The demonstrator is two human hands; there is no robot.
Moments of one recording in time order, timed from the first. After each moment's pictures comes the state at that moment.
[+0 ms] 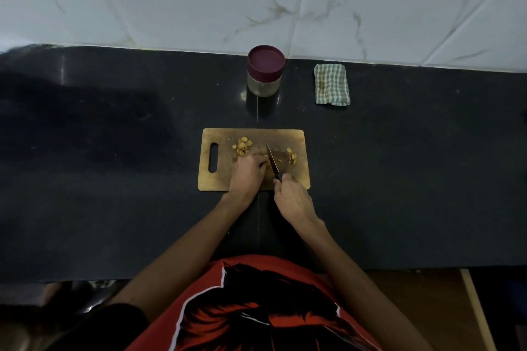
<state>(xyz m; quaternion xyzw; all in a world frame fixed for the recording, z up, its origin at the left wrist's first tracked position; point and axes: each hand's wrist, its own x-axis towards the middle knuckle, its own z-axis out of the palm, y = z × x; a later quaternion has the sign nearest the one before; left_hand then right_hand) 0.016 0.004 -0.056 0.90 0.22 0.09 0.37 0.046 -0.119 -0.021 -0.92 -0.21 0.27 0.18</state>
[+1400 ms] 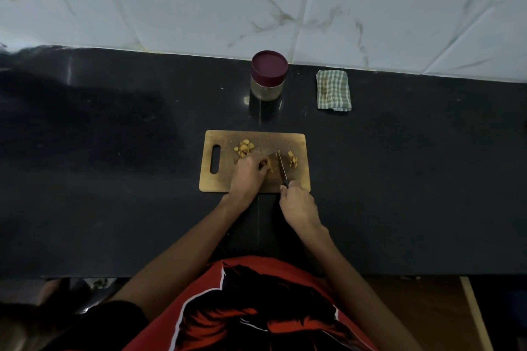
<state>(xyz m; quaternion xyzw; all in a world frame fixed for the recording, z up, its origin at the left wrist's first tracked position) 0.015 0.005 -0.049 0.89 0.23 0.10 0.37 0.044 -0.127 -0.020 -0.93 -0.15 0.29 0.18</state>
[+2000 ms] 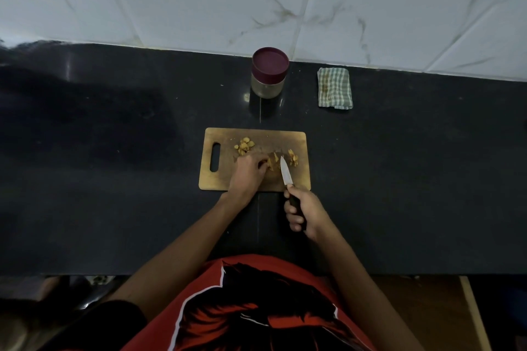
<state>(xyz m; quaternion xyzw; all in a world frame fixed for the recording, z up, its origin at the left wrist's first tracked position) 0.015 0.005 -0.049 0.88 0.23 0.10 0.39 0.048 -0.152 -0.011 -0.66 0.12 0.51 0.54</state>
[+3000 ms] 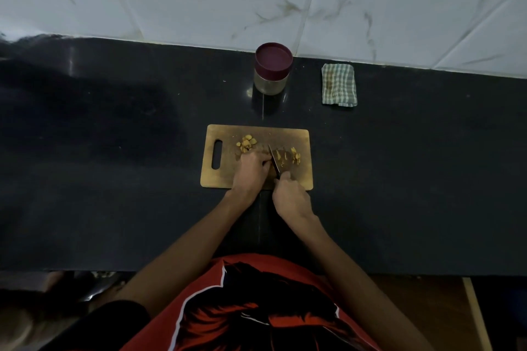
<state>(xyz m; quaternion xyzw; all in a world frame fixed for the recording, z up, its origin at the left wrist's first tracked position) 0.018 0.004 -0.056 0.88 0.24 0.09 0.40 0.043 -0.105 -0.026 -0.93 -0.22 0.26 0.11</state>
